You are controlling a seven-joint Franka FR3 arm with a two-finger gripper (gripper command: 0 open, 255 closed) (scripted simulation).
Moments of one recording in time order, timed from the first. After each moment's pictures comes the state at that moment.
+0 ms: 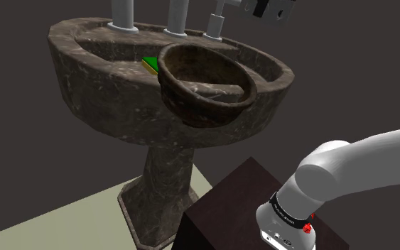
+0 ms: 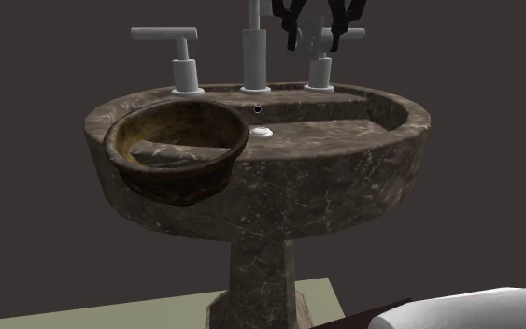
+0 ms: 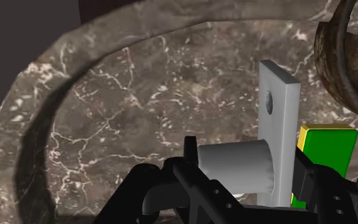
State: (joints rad) arm -0.13 -0.58 0.20 -1.67 0.14 1.17 0.28
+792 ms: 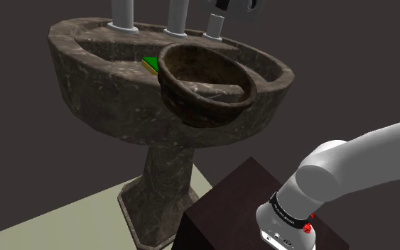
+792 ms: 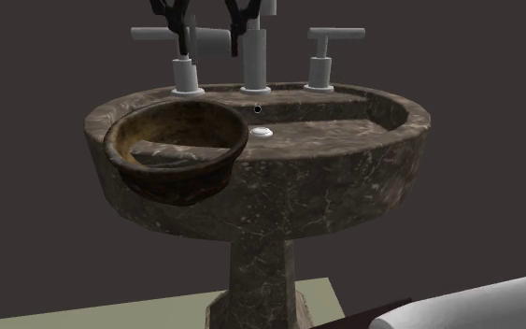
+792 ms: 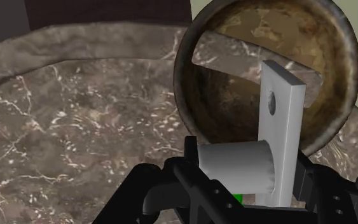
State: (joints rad) arm -0.11 -0.49 0.49 -1.54 0.24 1.18 0.61
